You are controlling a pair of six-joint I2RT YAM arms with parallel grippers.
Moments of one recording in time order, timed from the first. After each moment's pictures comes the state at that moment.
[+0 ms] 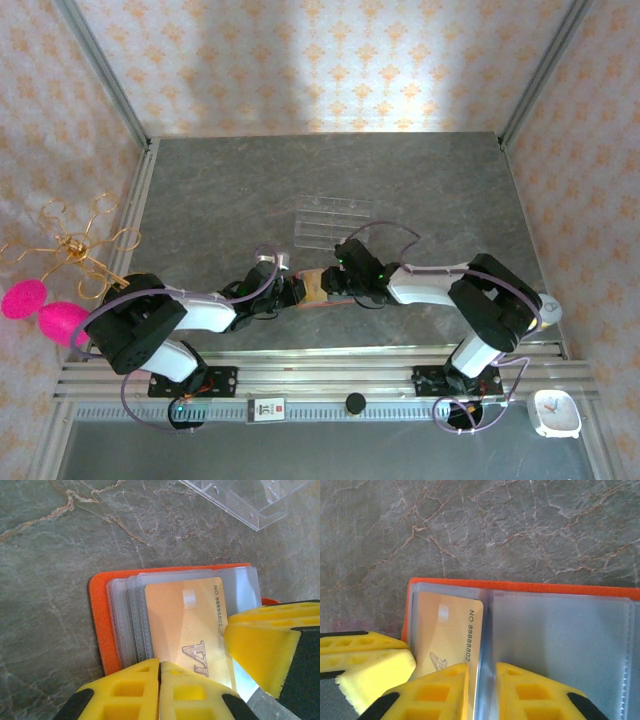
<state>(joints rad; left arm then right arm) -0.69 1.47 0.33 0.47 0.11 -0.91 0.83 1.62 0.70 0.06 -0.14 0.80</state>
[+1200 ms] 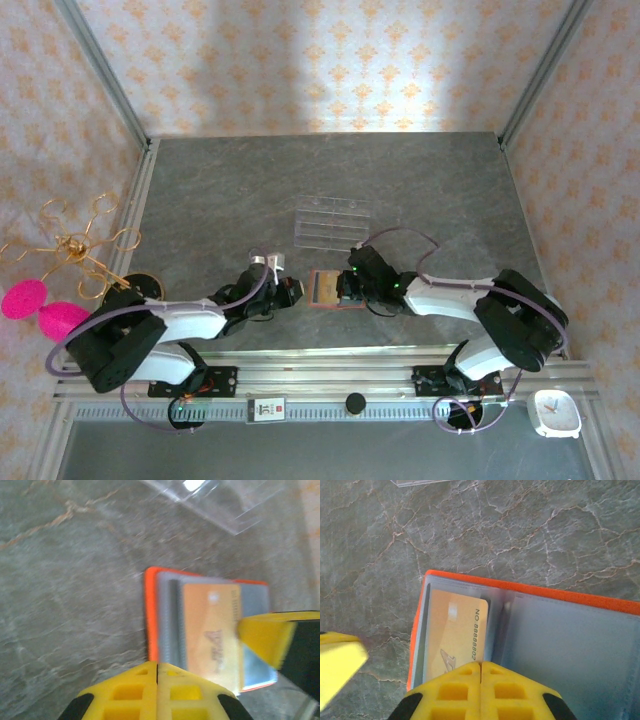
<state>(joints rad) -0.69 1.32 0.29 0.43 0.11 -0.91 0.82 1.46 0.58 0.04 -0.06 0.85</state>
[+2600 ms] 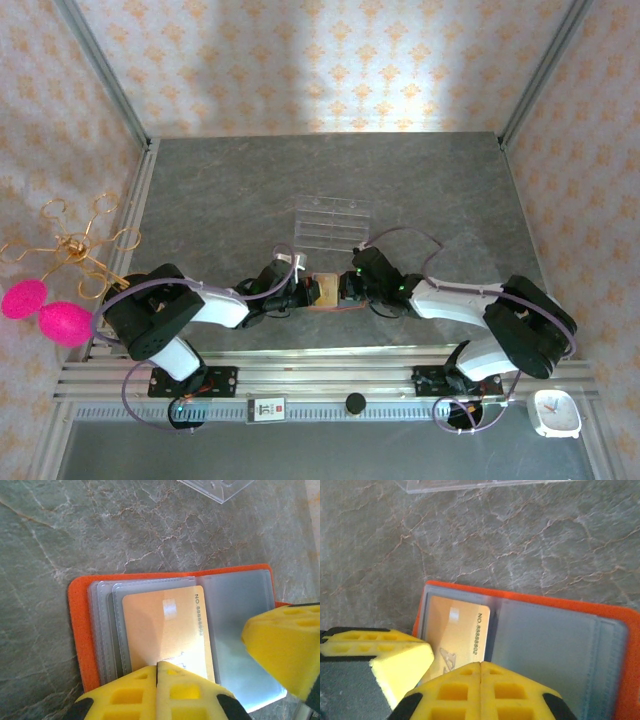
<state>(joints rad) -0.75 1.58 0.40 0.53 0.15 -0.89 0.82 1.40 0.55 0.04 -0.07 0.81</state>
